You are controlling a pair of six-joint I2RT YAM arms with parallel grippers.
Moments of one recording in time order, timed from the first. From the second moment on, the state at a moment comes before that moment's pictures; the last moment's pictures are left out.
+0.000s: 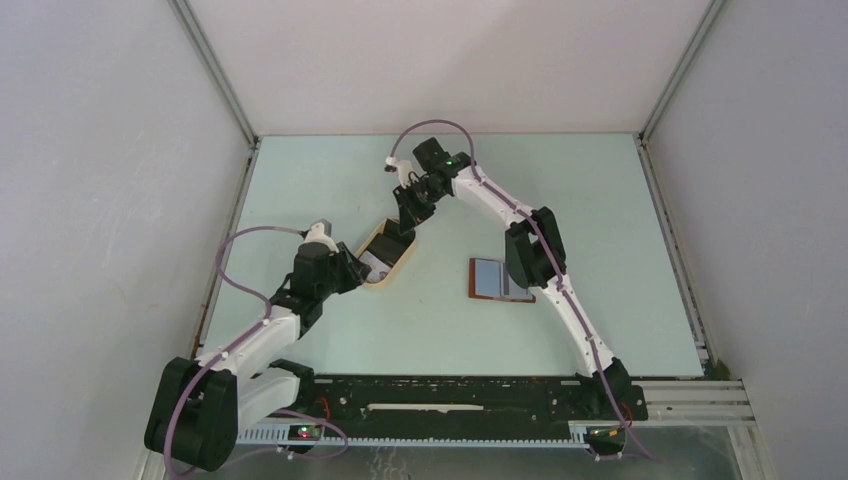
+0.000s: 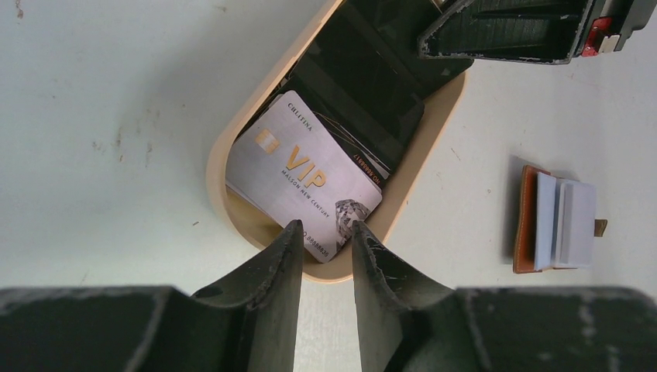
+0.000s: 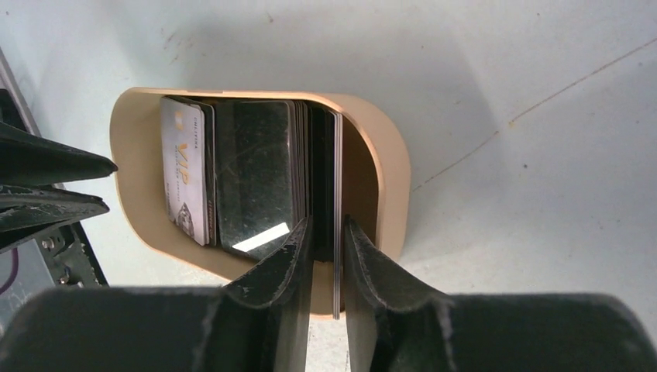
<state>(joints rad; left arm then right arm) -0.28 1.03 0.36 0.10 0.06 -0.64 0.61 2.62 2.44 -0.89 -0.65 -0.09</state>
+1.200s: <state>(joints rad) -0.28 1.04 0.36 0.10 0.07 -0.64 0.58 2.68 2.51 -0.88 -0.80 -0.02</state>
